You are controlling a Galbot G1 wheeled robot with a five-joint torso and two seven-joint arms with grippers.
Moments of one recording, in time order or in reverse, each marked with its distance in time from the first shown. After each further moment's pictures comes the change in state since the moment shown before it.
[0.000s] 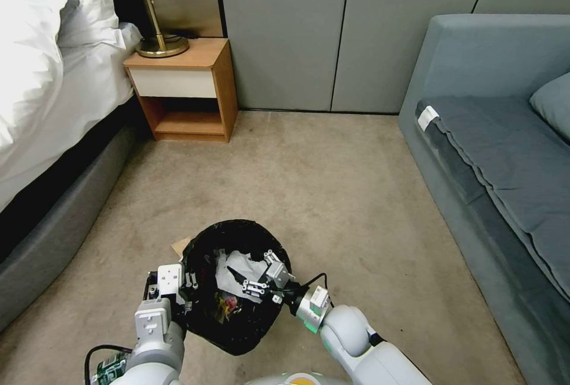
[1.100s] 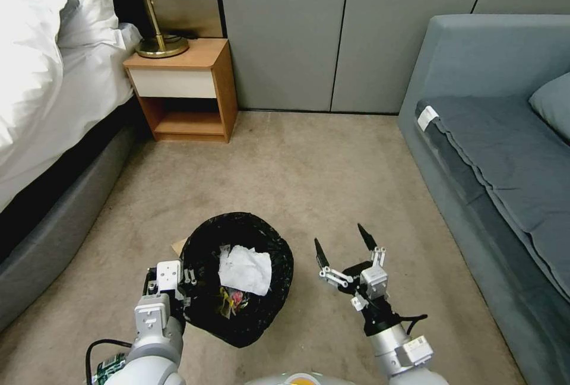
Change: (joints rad) left arm -0.018 0.014 -0.014 0.014 -0.019 -0.001 -0.005; right arm -0.509 0.024 0.372 0.485 -0.103 0.094 0.371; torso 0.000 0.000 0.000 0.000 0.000
